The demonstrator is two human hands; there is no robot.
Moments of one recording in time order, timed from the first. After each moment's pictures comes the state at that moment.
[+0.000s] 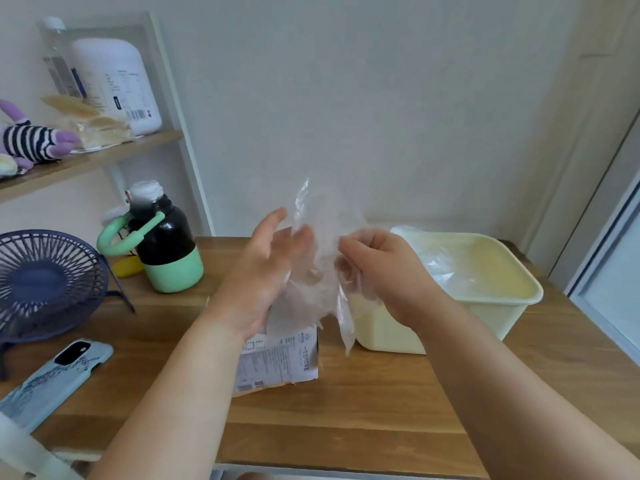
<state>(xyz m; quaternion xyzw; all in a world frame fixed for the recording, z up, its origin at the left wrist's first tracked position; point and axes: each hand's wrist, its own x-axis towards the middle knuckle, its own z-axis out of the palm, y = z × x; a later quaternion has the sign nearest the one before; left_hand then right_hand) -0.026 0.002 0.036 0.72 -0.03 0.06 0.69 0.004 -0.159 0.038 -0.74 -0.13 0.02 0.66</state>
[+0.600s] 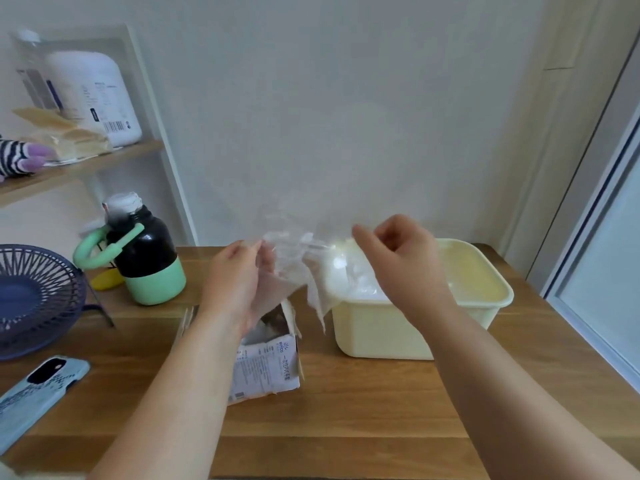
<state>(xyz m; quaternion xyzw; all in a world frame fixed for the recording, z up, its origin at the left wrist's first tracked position) -0.003 -0.014 0.031 0.66 0.13 0.16 0.72 -0.003 -0.194 0.049 -0.80 -0.07 -0.21 0.57</state>
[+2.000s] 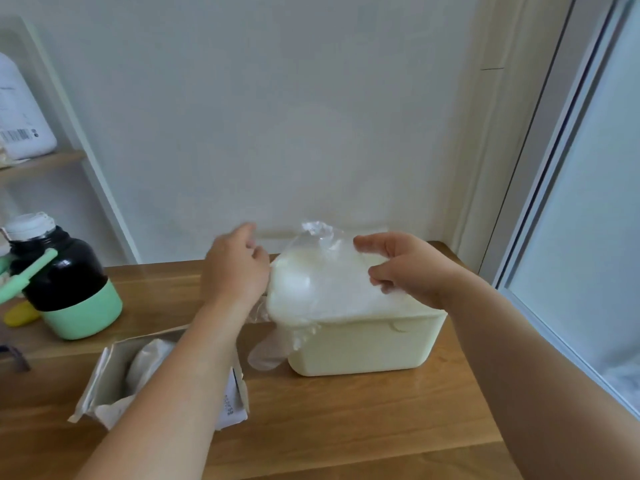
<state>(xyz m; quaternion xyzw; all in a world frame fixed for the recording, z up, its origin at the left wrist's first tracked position) 0.070 -0.061 0.022 0.90 0.07 0.27 0.32 0.055 -0.289 0.040 -0.87 -0.05 0.05 0.50</state>
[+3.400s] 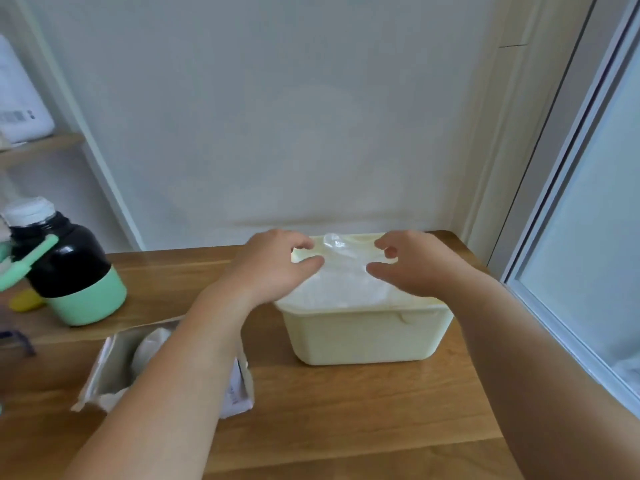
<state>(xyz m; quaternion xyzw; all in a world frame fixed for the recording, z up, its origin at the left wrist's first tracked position) 0.061 -0.079 0.038 0.96 -0.11 0.05 0.25 0.055 -0.288 0.043 -0.99 -0.05 -0.01 0.16</state>
